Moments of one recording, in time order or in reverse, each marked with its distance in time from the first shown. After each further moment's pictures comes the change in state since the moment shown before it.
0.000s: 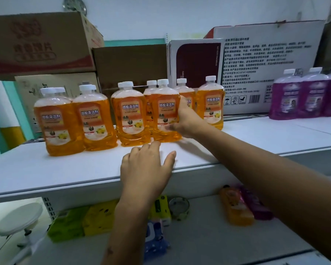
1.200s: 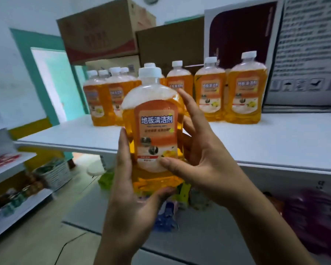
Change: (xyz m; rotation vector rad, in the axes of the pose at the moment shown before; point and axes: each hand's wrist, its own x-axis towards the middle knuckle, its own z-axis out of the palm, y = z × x) left_hand -0.108 0.053 0.005 -0.672 0.396 -0.042; right_hand -0.129 0.049 -0.032 0.829 -0.489 -0.638
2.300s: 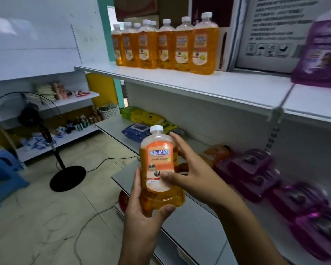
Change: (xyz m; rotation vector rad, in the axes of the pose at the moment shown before) left_hand -0.271 0.152 0.262 -0.192 0.467 -0.566; right_hand -0.272 -0.032 -0.156 0.078 -0.422 0.398
